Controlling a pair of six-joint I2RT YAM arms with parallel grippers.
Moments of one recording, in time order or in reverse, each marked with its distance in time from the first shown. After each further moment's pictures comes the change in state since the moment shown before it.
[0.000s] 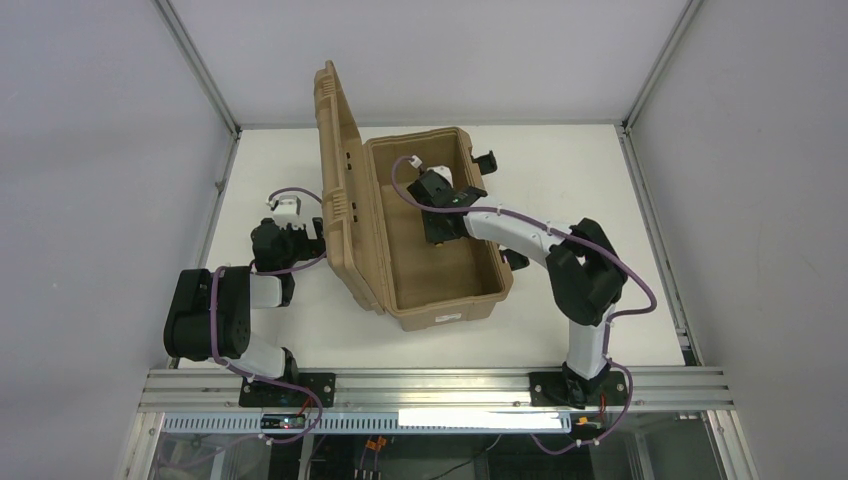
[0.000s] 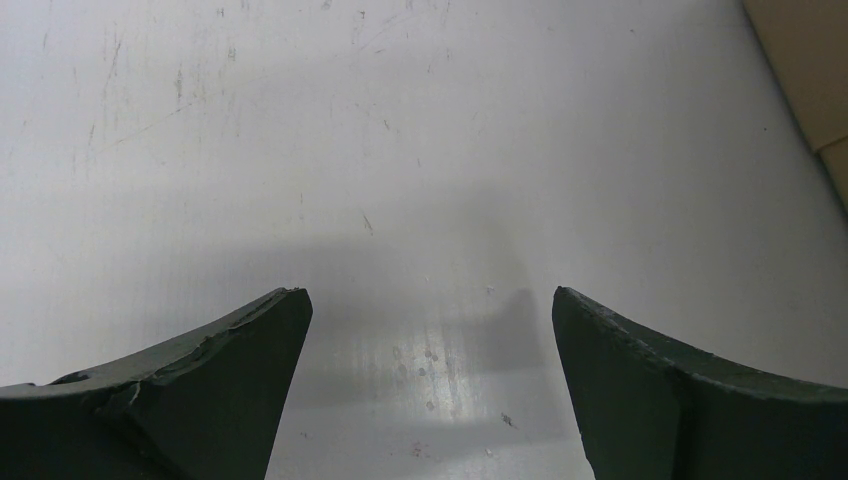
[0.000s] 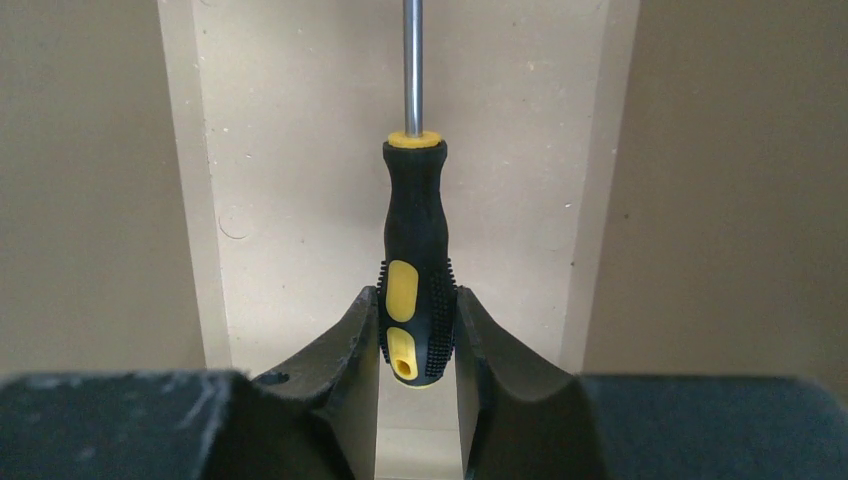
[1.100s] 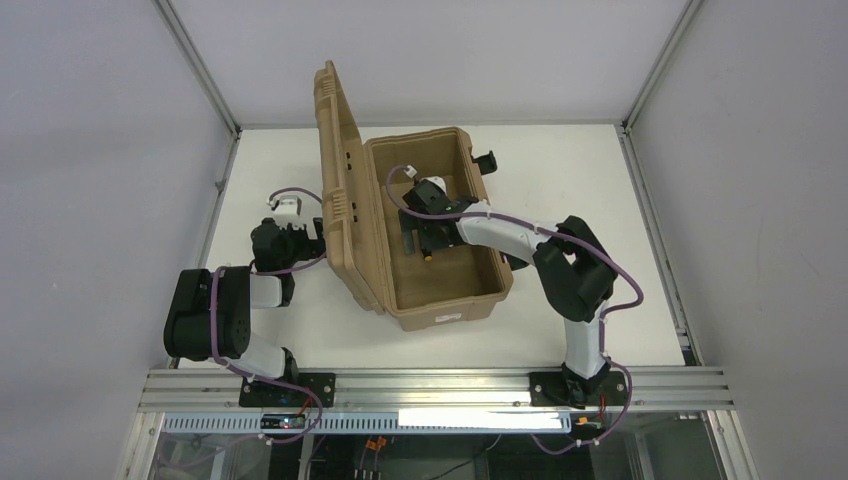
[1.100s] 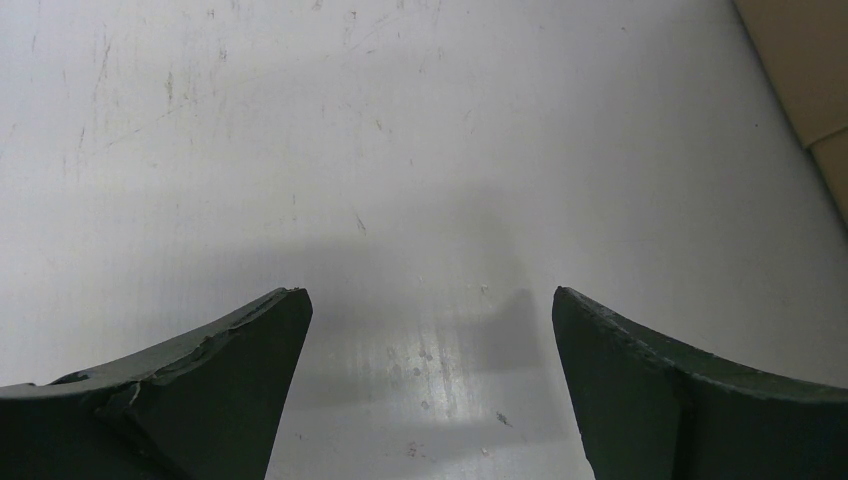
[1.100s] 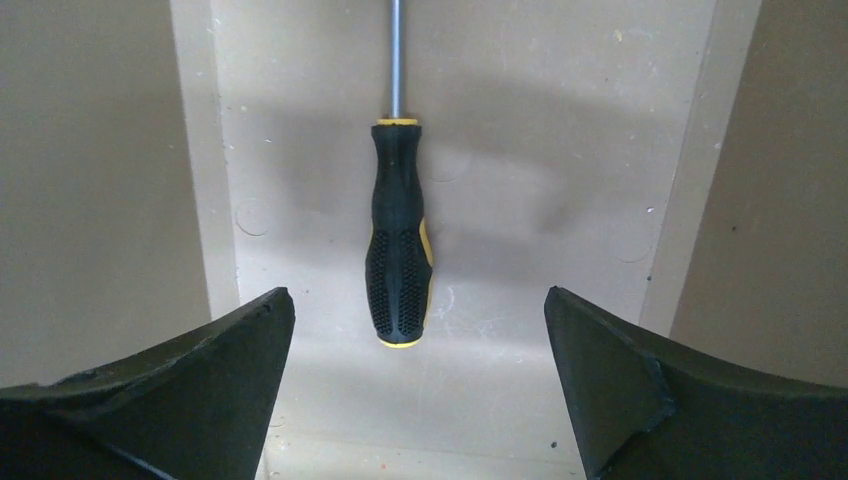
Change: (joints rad) left arm 0.000 0.000 0.000 0.000 0.013 0.000; right arm 0.016 0.051 -0.077 0.106 -0.069 0.037
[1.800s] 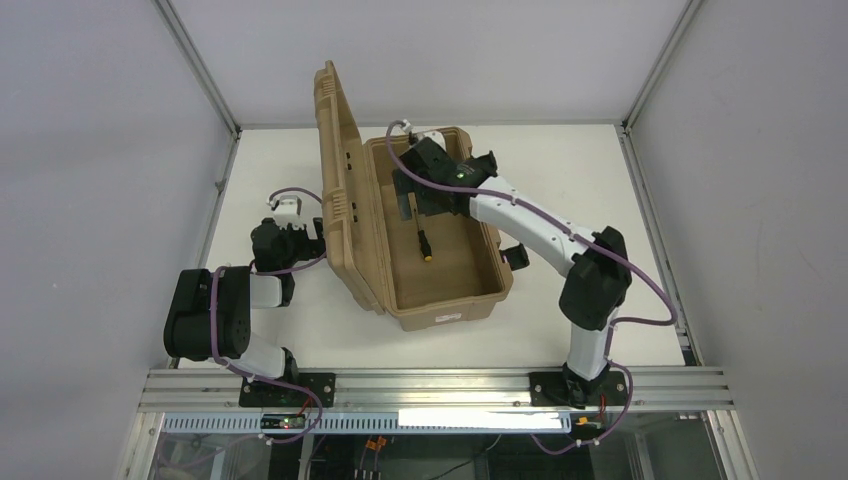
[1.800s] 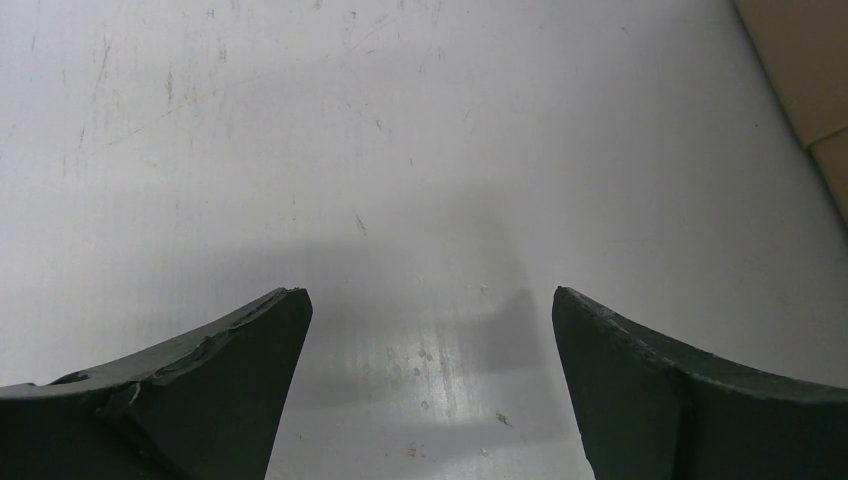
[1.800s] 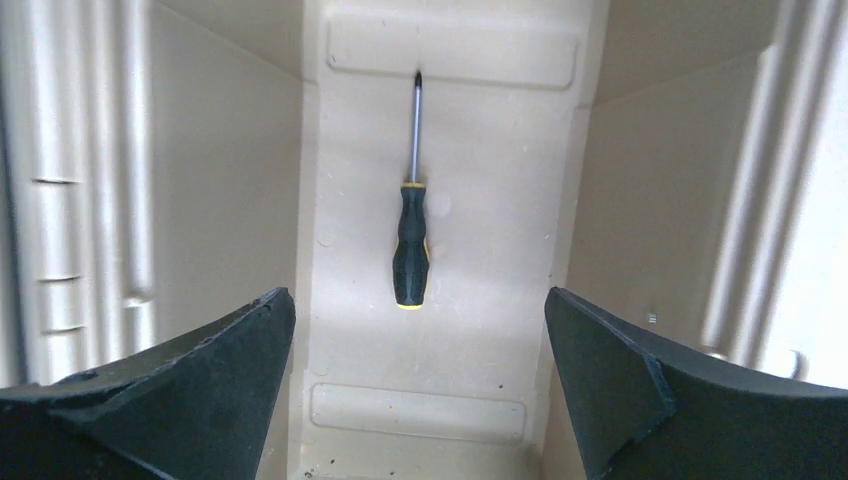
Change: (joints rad) left arm 0.000 0.000 0.000 0.000 0.000 0.000; right arm 0.011 -0.071 0.318 -0.268 0.098 -0.079
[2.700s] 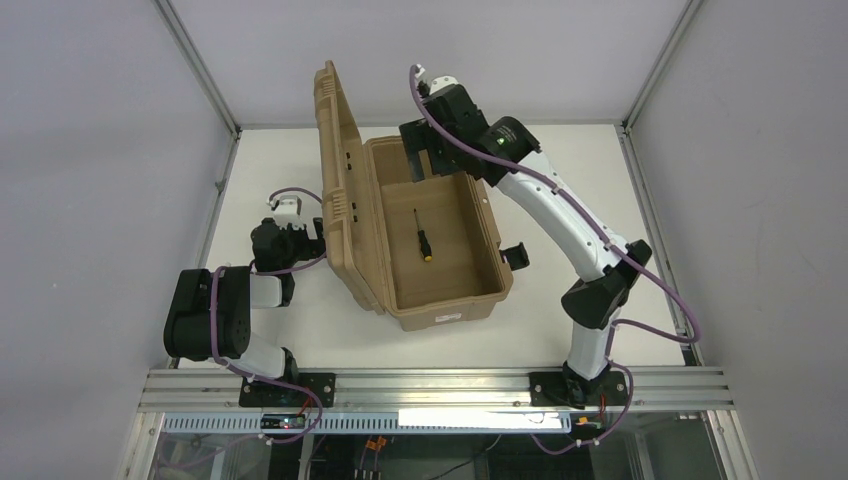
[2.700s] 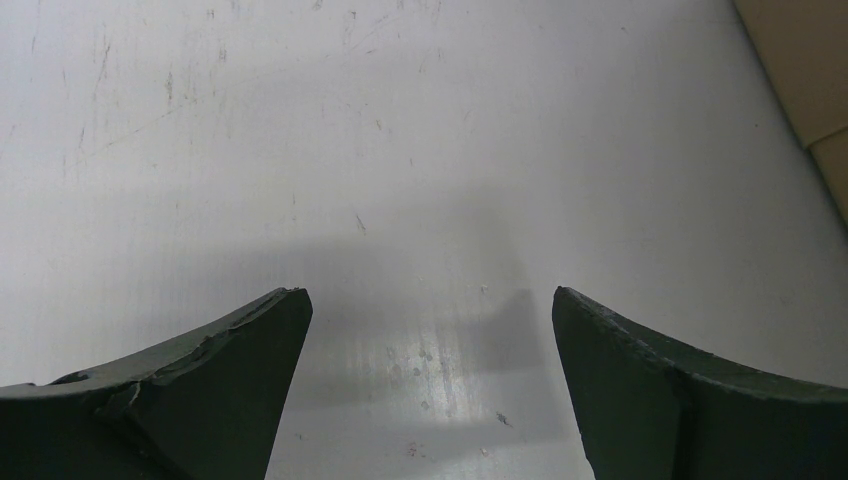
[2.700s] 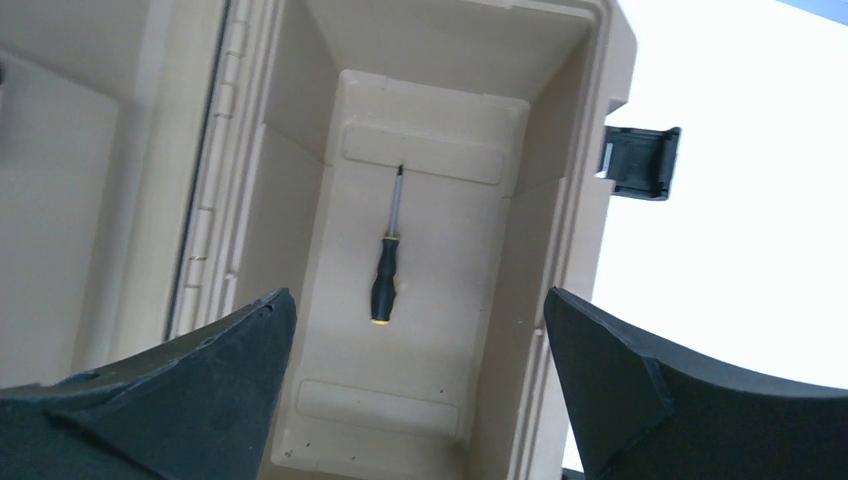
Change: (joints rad) left arm 0.000 0.000 0.000 0.000 0.000 0.000; right arm -0.031 -0.018 0.460 -0.254 0.013 -0.191
